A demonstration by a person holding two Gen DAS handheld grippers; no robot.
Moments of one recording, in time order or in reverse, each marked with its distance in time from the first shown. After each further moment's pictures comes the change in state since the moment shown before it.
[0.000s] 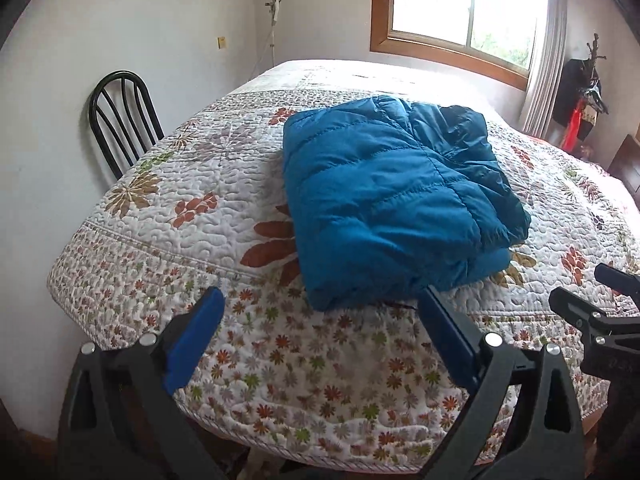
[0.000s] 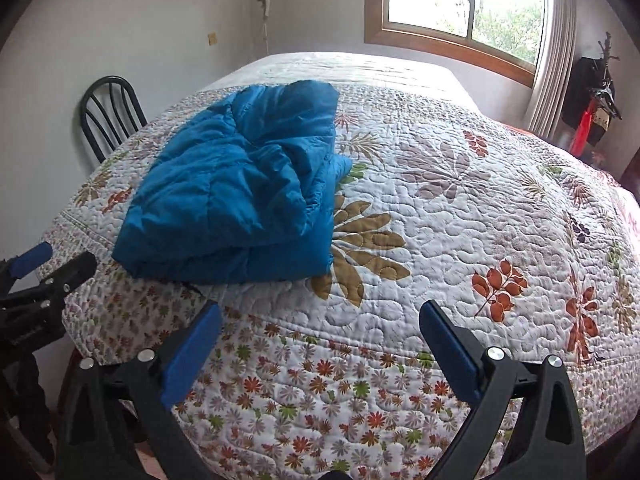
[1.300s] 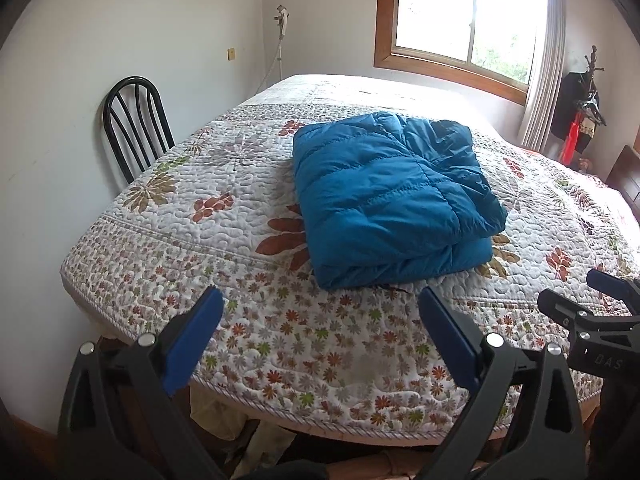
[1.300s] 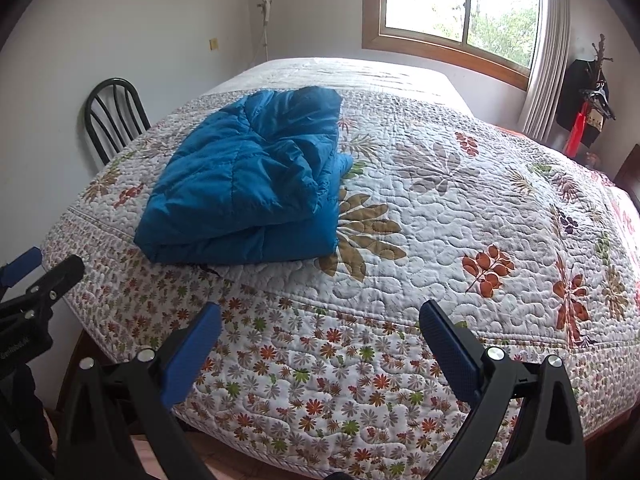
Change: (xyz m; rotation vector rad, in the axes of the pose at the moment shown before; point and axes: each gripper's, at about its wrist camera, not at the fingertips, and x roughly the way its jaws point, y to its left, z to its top) left arm -0.043 0.003 -0.023 -0.017 -0.054 0.005; right arm -0.028 0.010 -0.016 0.010 -0.010 0.007
